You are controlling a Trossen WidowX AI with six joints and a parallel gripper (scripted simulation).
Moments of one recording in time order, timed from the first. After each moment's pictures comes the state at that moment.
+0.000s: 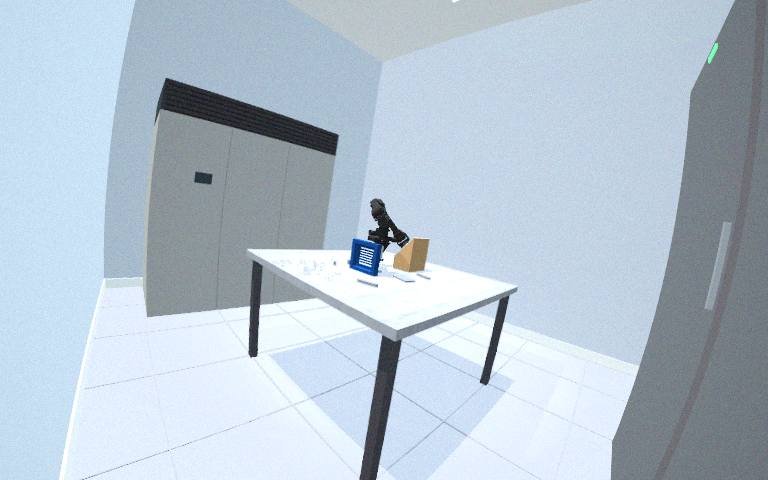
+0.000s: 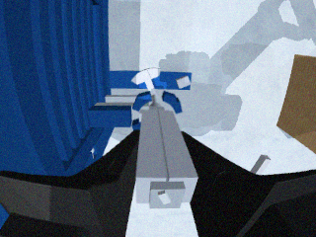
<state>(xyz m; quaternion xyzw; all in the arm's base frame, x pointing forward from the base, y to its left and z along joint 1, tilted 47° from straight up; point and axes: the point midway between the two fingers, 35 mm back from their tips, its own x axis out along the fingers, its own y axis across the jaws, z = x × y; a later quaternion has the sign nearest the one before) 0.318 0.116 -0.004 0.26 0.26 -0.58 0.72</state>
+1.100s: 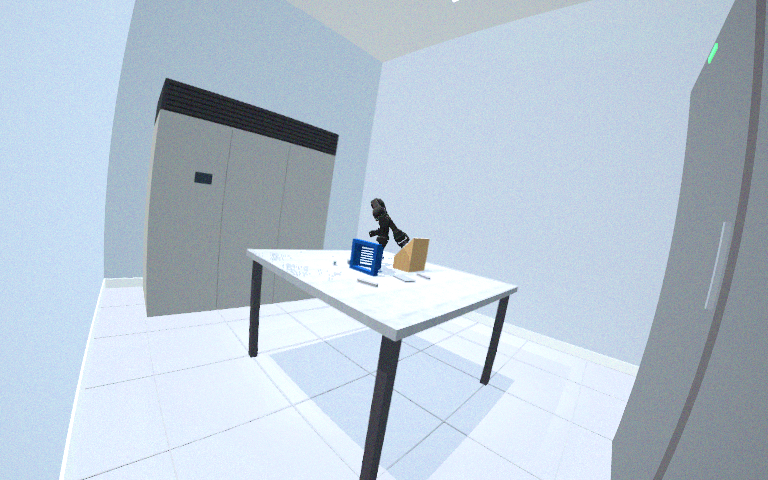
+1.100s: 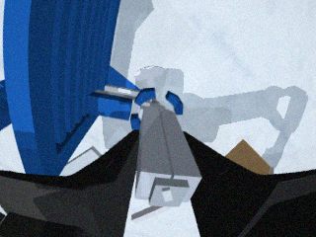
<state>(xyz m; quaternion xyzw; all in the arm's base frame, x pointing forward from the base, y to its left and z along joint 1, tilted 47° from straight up) 0.274 0.080 0.020 0.01 0.44 -0.47 0.77</state>
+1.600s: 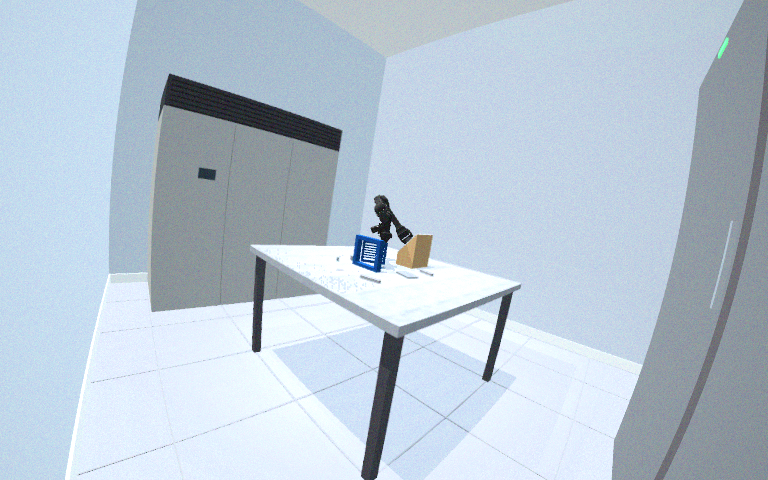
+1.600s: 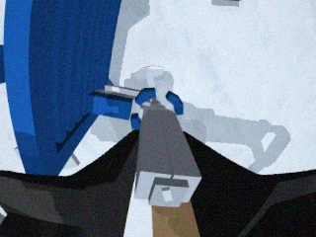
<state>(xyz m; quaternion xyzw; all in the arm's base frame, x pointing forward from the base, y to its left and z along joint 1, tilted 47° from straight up) 0.260 0.056 0.042 -0.10 0.50 -0.40 0.76</state>
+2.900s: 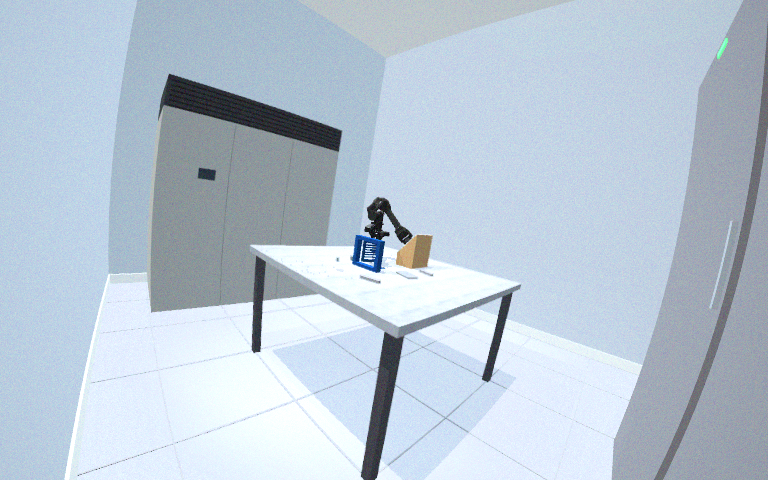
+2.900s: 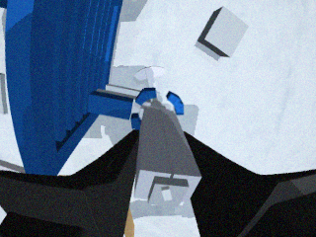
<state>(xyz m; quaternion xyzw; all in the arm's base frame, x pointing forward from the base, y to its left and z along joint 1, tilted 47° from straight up) 0.260 0.003 0.096 -0.32 0.60 -0.24 0.70</state>
